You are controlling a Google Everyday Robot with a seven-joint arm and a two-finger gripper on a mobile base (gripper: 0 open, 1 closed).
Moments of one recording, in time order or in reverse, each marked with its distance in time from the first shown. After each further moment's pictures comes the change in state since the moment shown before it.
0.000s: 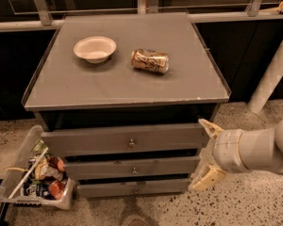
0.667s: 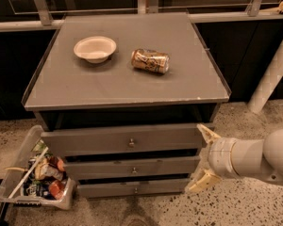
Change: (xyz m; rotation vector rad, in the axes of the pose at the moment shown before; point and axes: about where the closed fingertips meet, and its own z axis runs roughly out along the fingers) arm 0.023 0.002 0.033 0.055 0.009 -0.008
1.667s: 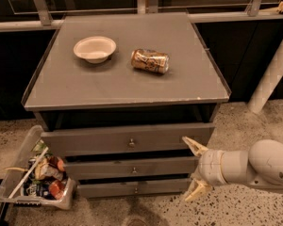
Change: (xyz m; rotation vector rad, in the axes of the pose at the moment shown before) arm 0.026 0.029 0.059 -0.109 -0.123 -0.138
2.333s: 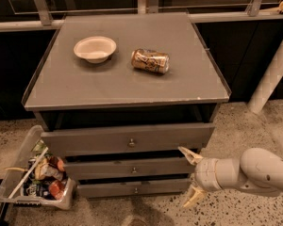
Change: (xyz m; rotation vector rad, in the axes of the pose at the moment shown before) arm 0.040 0.022 0.044 -0.066 -0.043 -0.026
